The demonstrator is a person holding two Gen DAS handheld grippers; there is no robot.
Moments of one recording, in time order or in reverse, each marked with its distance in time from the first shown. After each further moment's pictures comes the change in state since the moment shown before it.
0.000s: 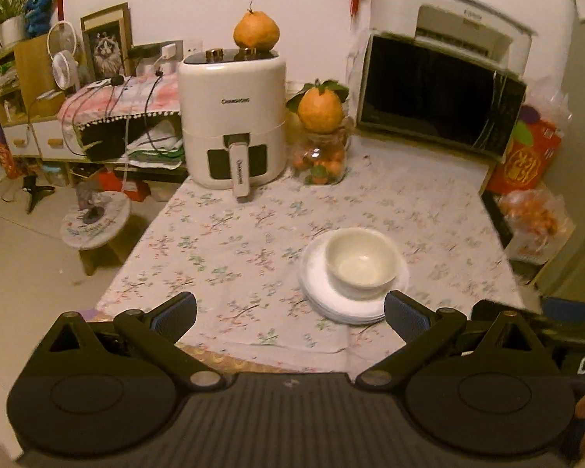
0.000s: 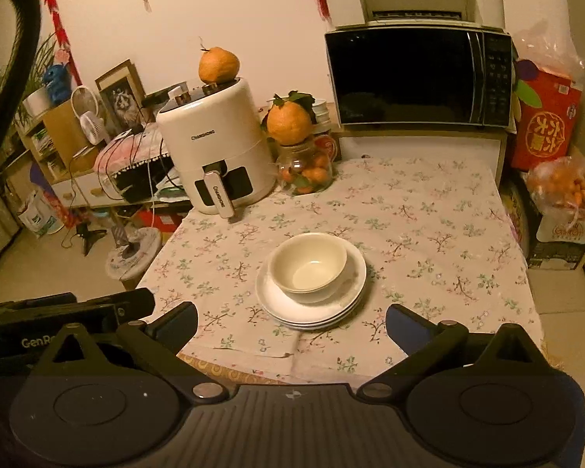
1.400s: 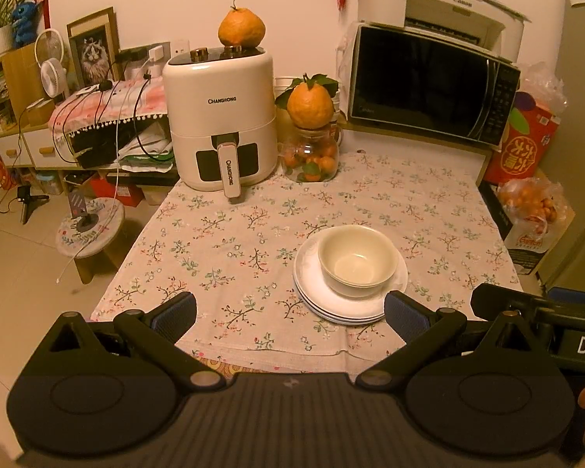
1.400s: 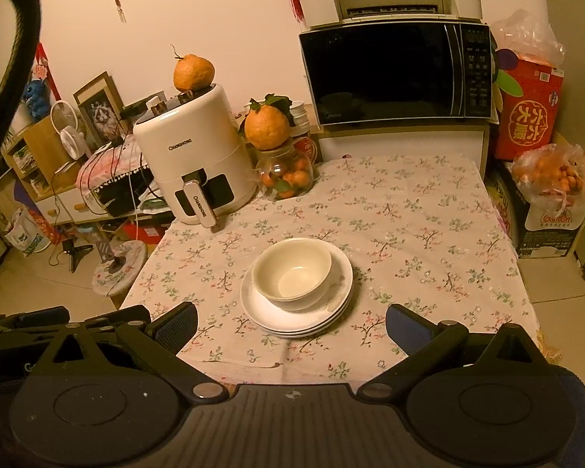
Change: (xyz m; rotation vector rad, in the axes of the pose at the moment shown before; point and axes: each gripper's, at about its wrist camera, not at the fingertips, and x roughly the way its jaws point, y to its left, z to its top) left arm 0.005 -0.006 0.003 0.032 0.002 -0.018; right arm 0.005 -0.007 0.003 0.051 -0.012 -0.039
